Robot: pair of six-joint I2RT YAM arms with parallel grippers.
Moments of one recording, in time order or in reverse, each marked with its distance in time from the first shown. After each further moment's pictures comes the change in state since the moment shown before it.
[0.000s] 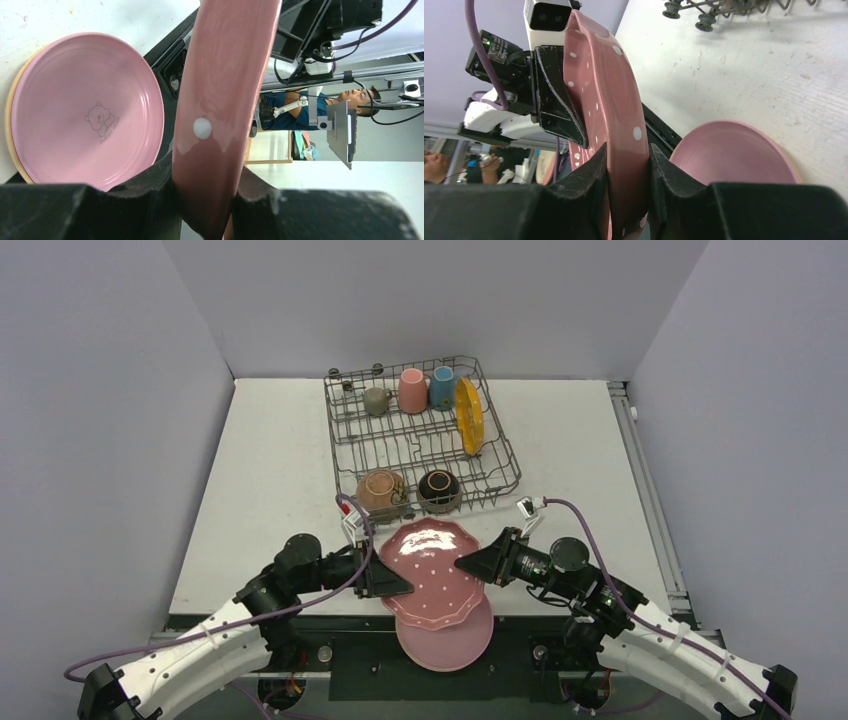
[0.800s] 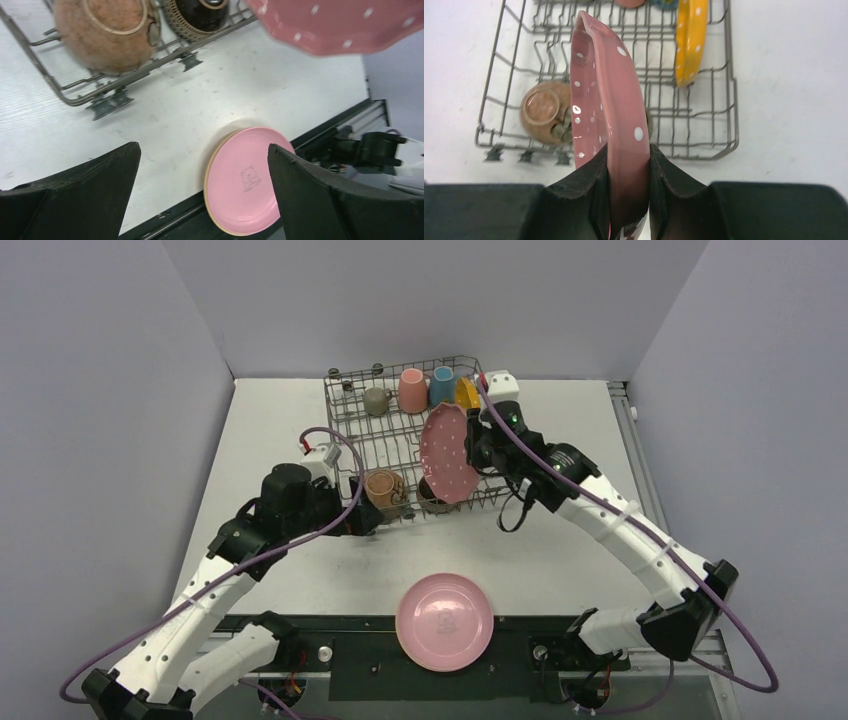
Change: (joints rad) left arm 0.304 0.279 0.612 -0.692 -0.338 0.605; right arm -0.151 0.768 1.006 -0.583 0.518 -0.625
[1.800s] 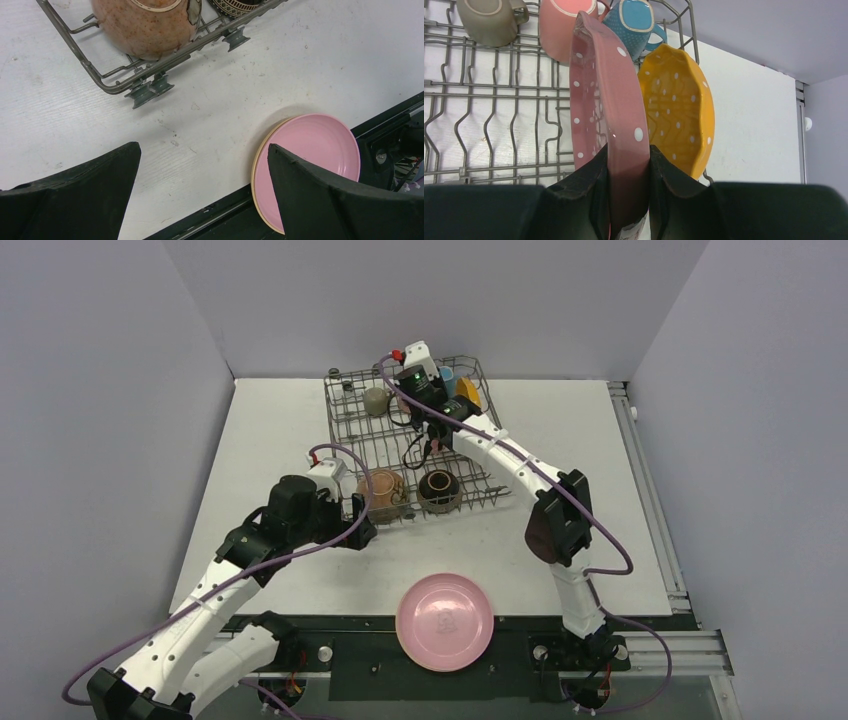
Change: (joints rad) left arm 0.009 -0.014 -0.111 -0.019 -0.089 0.184; right arm -0.016 0.837 0.708 0.057 0.353 -0.345
